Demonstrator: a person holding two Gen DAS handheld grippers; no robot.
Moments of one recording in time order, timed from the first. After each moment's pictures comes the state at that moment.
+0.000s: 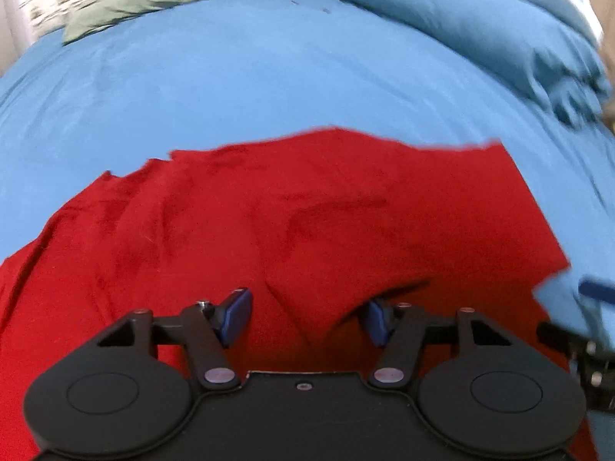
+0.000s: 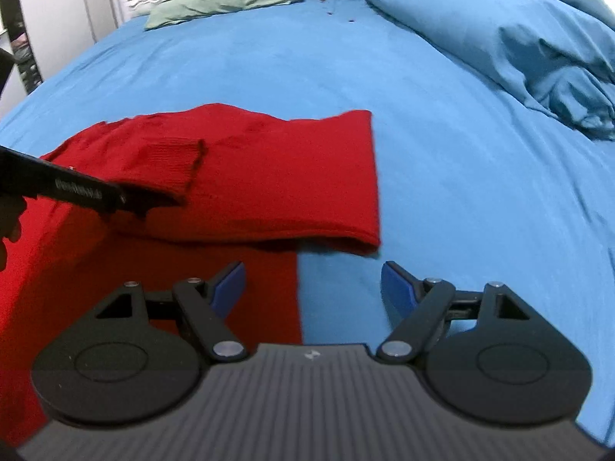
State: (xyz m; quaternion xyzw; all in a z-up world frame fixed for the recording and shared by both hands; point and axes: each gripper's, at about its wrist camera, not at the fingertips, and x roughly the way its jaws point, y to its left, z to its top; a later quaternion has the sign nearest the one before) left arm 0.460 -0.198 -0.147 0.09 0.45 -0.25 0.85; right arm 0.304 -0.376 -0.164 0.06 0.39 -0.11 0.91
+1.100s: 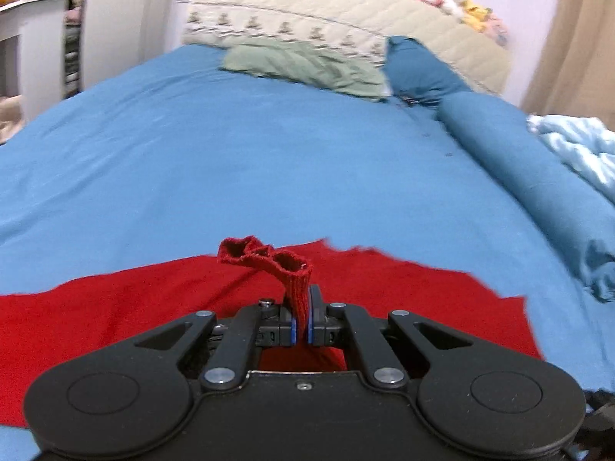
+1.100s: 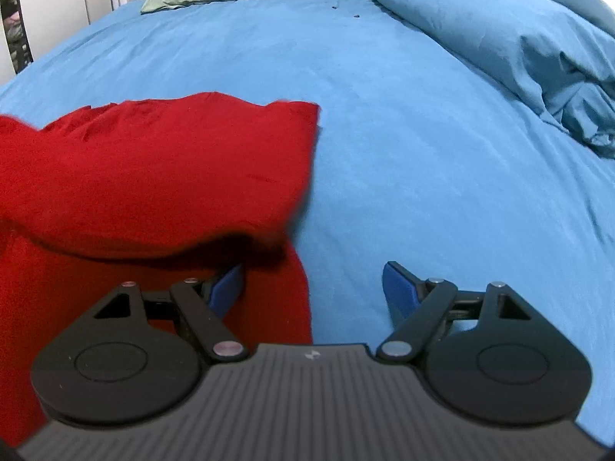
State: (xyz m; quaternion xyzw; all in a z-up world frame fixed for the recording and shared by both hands) left arm 0.451 -0.024 -0.095 -0.08 0.36 -0.11 0.92; right arm 0.356 -0.358 -0.180 0.02 0.40 -0.12 0.91
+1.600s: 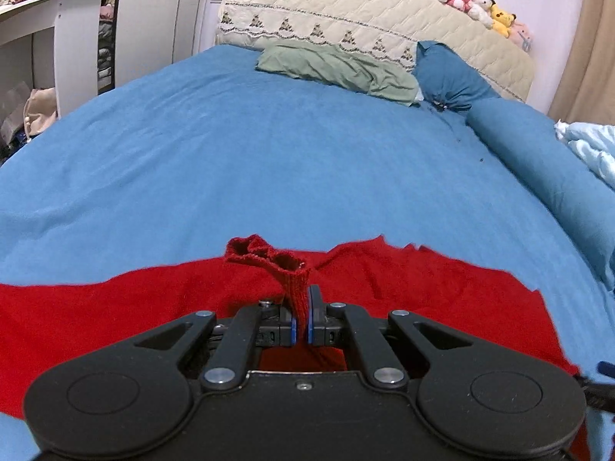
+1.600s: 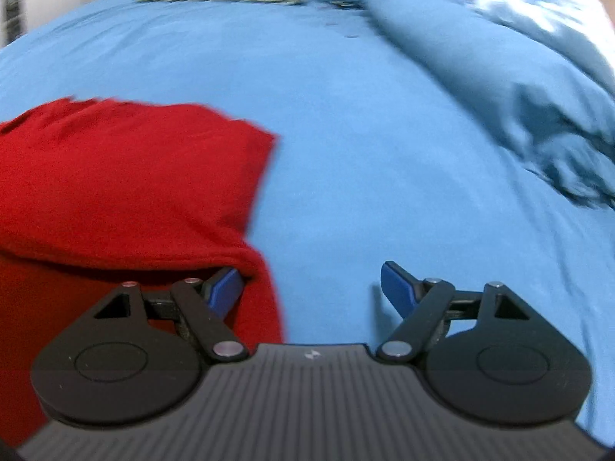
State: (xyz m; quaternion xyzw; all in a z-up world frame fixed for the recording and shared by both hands) left arm 0.443 0.013 -0.106 -0.07 0.36 -0.08 0.93; right arm 0.372 -0.357 -0.172 -0.04 0.39 -0.17 0.90
